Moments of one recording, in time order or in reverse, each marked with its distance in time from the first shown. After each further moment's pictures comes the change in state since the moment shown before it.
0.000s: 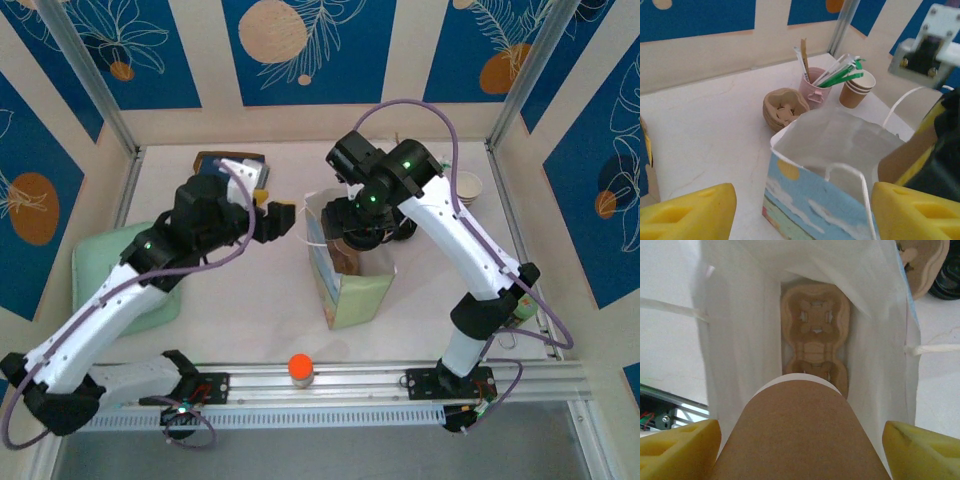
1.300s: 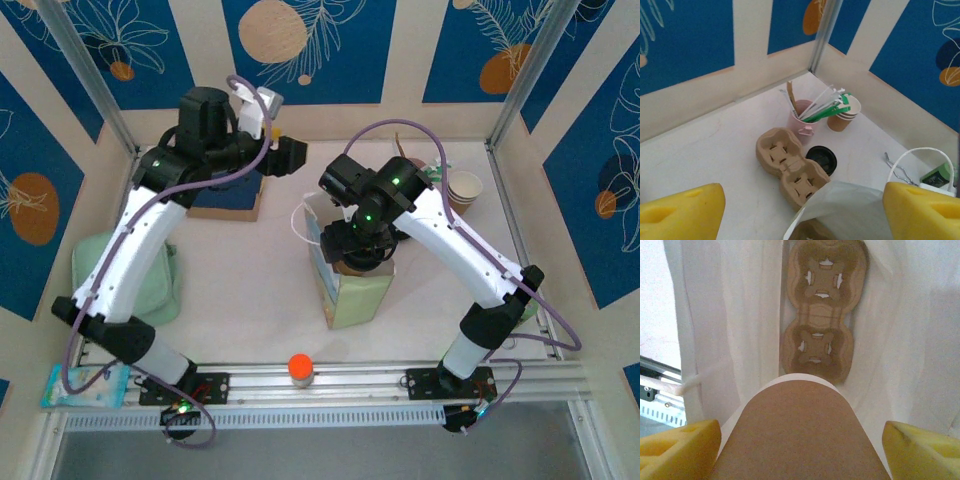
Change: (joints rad) left arm 0.197 0.437 0.618 -0.208 0.333 0.157; right arm 0.069 -0.060 -0.153 0.010 -0.024 0.006
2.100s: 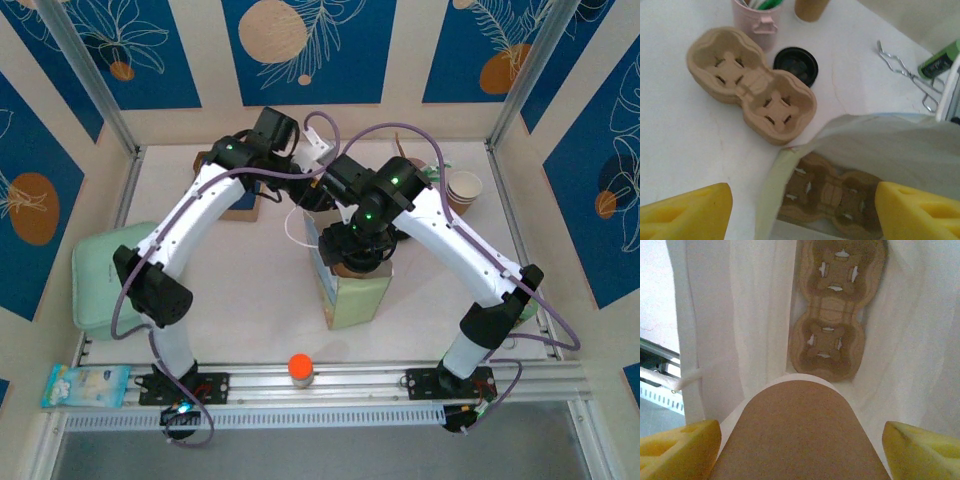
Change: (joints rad) left arm -0.083 0.278 0.071 -0.266 0.096 0.262; right arm -0.018 0.000 -0.018 0.008 -0.063 -0.052
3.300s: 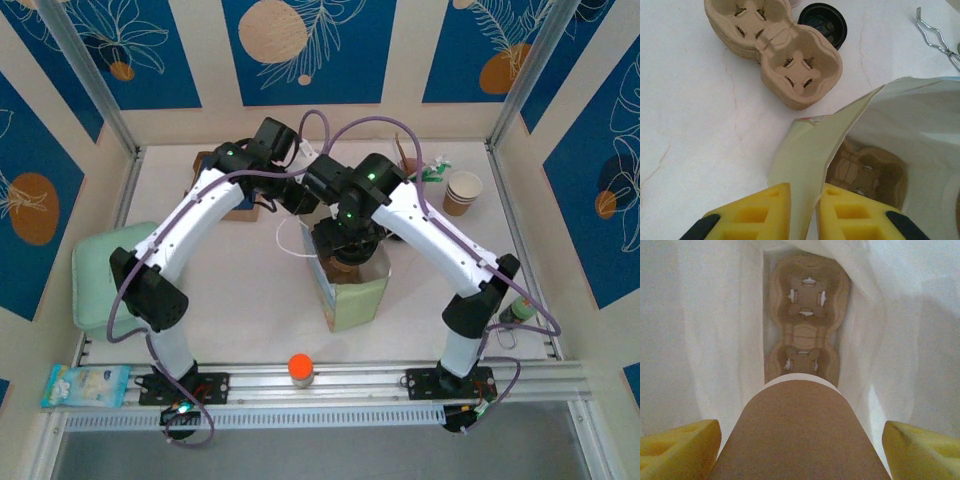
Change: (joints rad) left arm -0.010 -0.048 -0.095 -0.038 -0.120 -0.055; right arm 0.039 0.117 0.092 -0.018 0.152 0.023
